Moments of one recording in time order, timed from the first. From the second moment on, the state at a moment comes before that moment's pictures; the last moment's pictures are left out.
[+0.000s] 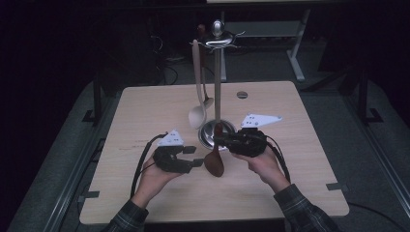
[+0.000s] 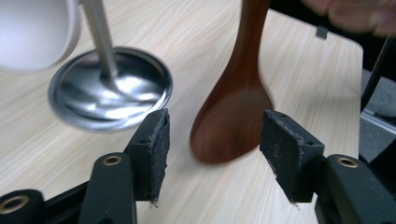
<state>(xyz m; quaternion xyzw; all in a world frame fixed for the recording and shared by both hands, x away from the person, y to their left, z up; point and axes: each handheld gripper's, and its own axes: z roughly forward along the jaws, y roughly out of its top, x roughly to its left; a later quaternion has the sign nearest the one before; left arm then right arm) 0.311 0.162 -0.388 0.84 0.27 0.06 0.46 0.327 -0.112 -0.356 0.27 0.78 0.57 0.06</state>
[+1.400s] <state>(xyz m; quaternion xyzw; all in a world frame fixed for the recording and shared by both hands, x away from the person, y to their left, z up) 0.295 0.245 -0.426 0.87 0.33 0.07 0.37 0.399 -0.097 -0.203 0.16 0.79 0.59 0.06</state>
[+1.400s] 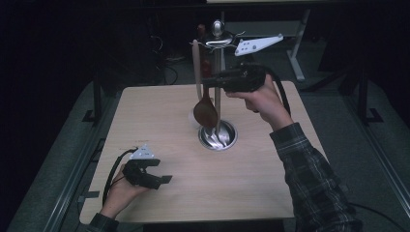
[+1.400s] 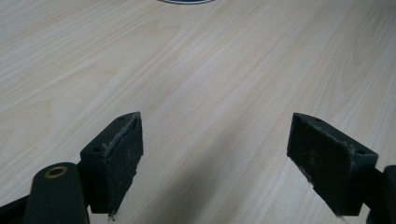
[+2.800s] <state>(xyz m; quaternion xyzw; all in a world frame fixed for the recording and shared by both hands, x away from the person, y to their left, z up) 0.295 0.242 -0.430 0.87 0.33 0.06 0.36 0.420 -0.111 -0.196 0.18 0.77 0.60 0.08</state>
